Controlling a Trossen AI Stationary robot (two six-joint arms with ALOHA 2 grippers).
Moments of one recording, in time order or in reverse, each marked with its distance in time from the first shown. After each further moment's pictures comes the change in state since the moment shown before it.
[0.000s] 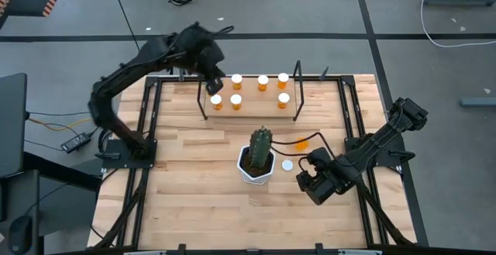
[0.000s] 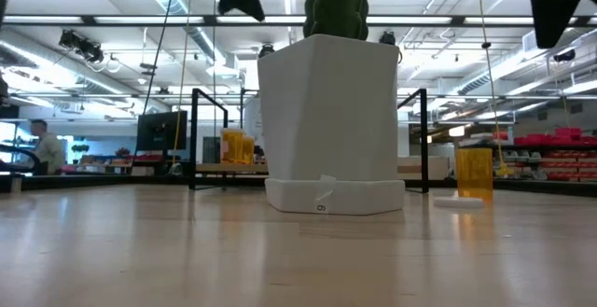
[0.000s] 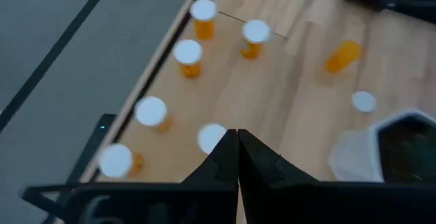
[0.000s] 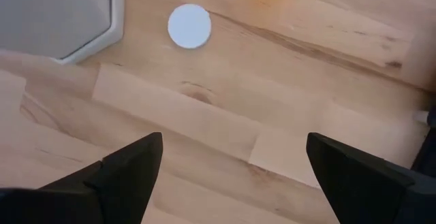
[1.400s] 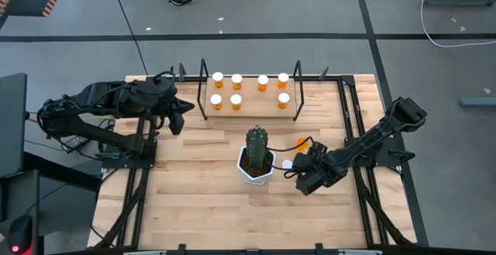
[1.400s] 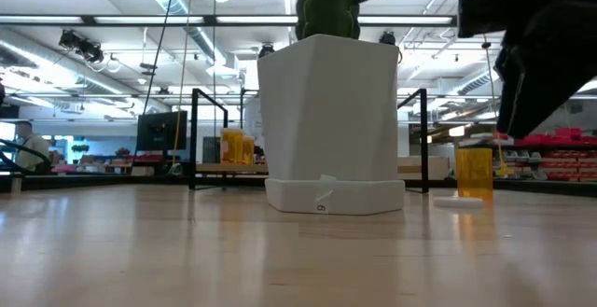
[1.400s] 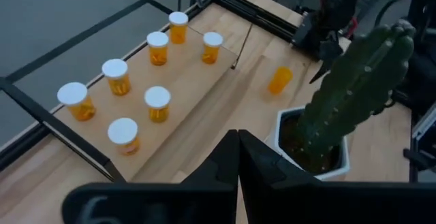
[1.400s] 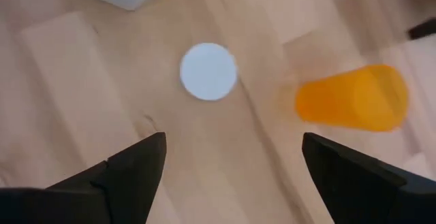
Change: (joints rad) left arm -0.534 -0.593 -0.481 0.114 -0.438 -0.578; right arm -0.109 0.003 -0.281 0.357 0.162 -0.956
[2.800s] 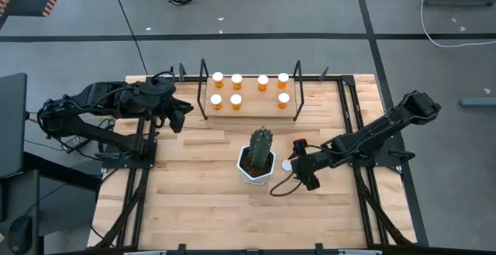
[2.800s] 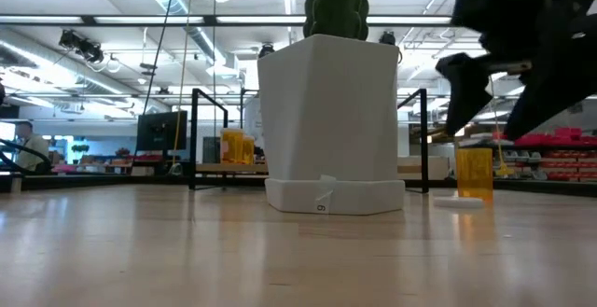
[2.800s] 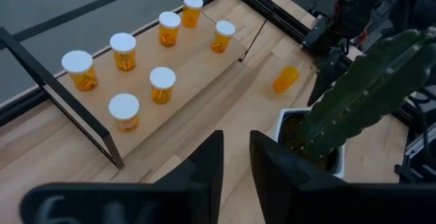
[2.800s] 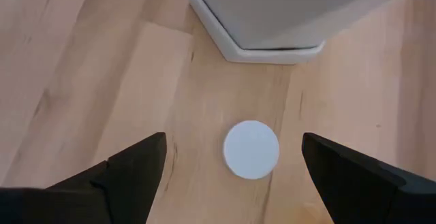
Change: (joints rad) left arm 0.001 0.003 0.001 -0.051 -0.011 -0.155; right arm -0.150 -0.208 -0.276 0.538 -0.189 -0.904
